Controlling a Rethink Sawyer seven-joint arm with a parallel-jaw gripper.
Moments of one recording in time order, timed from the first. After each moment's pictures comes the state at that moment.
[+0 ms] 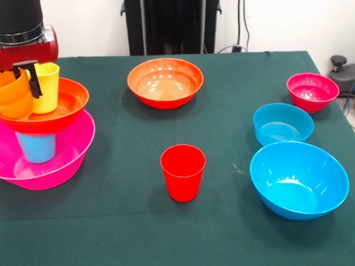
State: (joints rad) arm -1.03 -0.60 0.82 1.48 -0.84 1.08 1.41
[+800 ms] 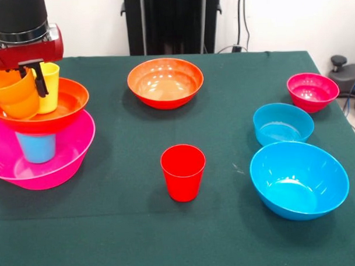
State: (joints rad) arm -1.02 -0.60 0.82 1.48 -0.81 1.08 1.41
